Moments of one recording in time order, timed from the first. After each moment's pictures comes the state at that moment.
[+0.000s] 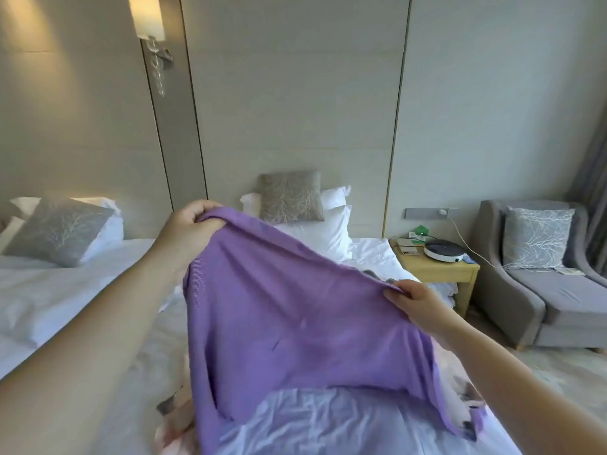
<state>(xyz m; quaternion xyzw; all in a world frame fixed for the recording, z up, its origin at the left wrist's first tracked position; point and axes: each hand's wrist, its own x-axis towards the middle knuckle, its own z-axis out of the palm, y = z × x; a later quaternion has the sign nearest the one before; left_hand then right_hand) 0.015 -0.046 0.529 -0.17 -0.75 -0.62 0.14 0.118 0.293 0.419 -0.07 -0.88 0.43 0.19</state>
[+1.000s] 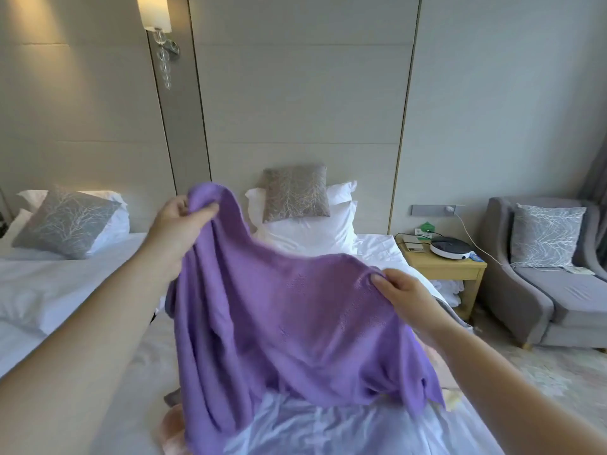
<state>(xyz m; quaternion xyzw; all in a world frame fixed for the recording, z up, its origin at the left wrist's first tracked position) 0.006 -0.062 0.521 -0.07 -0.71 -0.68 0.17 0.109 0.249 0.421 -0.04 -0.83 0.51 0.22</state>
